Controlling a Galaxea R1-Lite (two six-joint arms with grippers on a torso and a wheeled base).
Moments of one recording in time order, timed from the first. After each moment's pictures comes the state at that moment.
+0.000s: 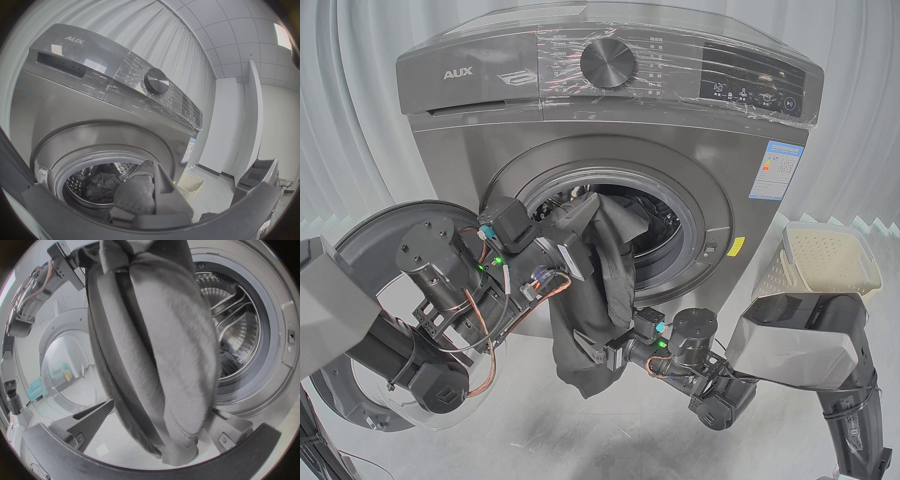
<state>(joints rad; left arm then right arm) -0.63 1.92 -0.75 -1.52 -0.05 -0.14 0.70 2.47 -0.92 -1.52 0.08 0.05</state>
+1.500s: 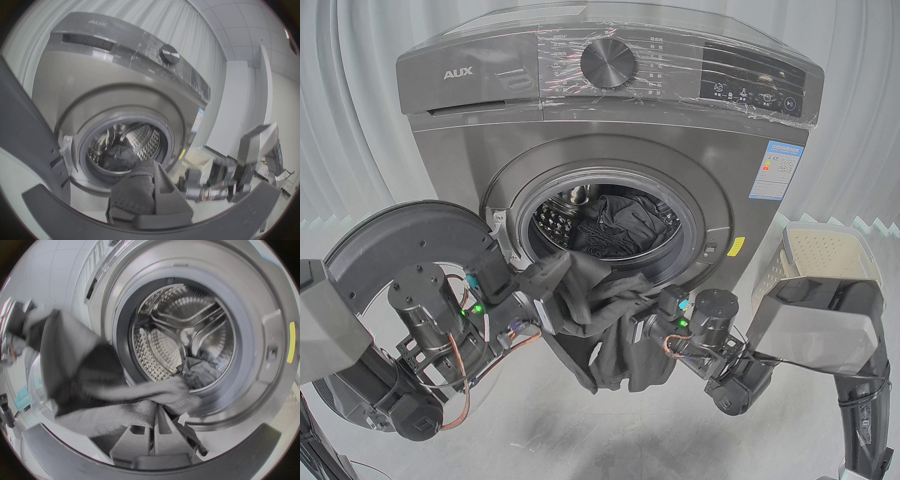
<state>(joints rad) -0.60 1.88 -0.51 -1.52 -0.01 -0.12 0.63 2.41 -0.90 -1.53 -0.01 0.09</state>
